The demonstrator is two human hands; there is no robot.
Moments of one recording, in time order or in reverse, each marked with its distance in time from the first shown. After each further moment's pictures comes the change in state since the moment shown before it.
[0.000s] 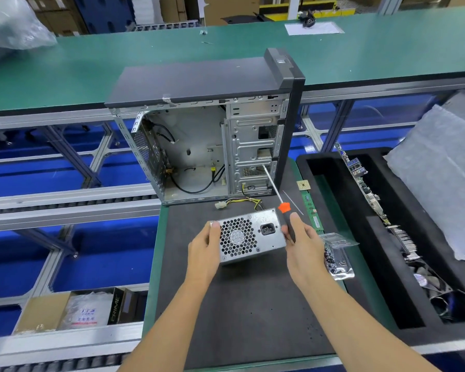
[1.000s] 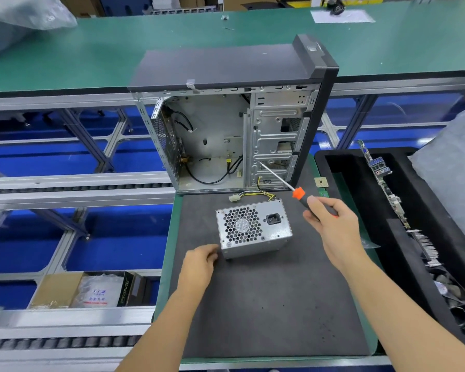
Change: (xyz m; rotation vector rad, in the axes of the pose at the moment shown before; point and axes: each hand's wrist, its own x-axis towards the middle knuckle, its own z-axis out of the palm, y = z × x) left_hand -0.003 -0.068 -0.038 0.512 -0.049 -0.069; right_hand 0.020 -0.039 0.001 -0.363 -0.145 -0.237
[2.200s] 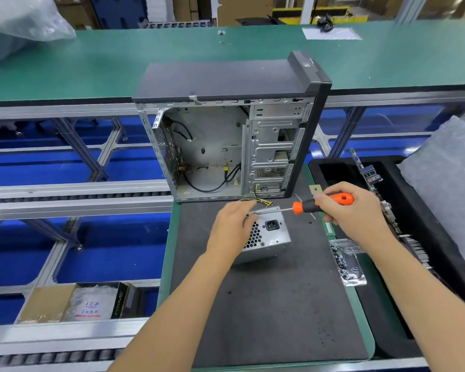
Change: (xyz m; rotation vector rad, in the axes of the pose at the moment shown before) left_hand 0.018 0.123 -0.025 -0.007 0.192 0.605; right_hand -0.014 -0.078 -0.007 -0.655 -0.108 -0.319
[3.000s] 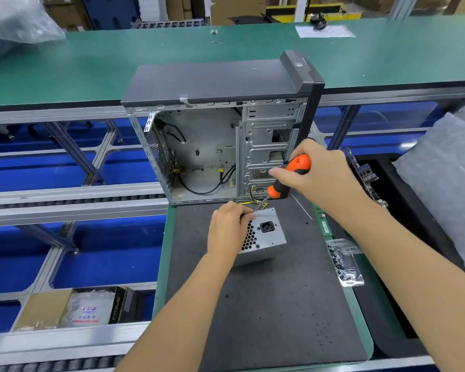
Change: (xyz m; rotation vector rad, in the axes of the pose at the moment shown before) left_hand 0.015 0.001 0.014 0.004 -0.007 -0.198; right_hand 0.031 -0.069 0.024 -0.383 -0.010 -0.336
